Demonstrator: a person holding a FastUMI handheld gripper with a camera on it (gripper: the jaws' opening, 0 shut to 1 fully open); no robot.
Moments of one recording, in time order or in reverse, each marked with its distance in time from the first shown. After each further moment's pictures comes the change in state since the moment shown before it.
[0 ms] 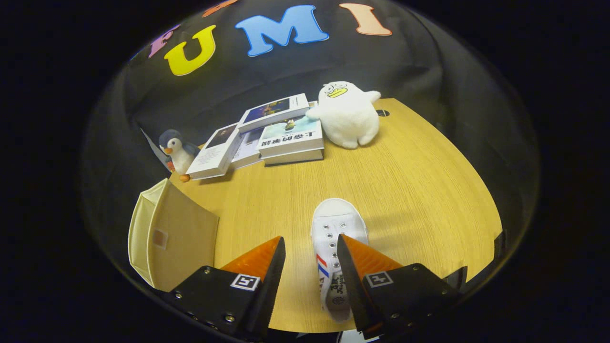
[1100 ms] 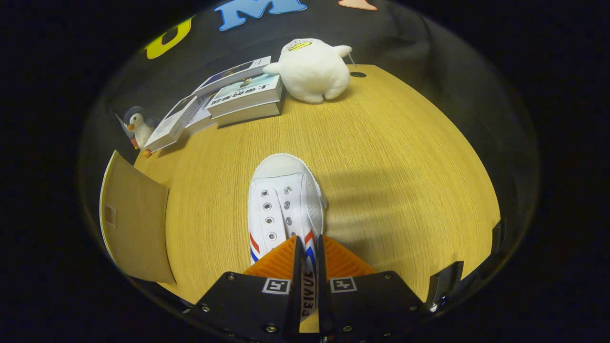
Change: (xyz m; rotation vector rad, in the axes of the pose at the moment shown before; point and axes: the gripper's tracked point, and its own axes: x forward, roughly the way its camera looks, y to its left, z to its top) arm 0.046 -0.066 -0.049 0.028 0.152 -0.122
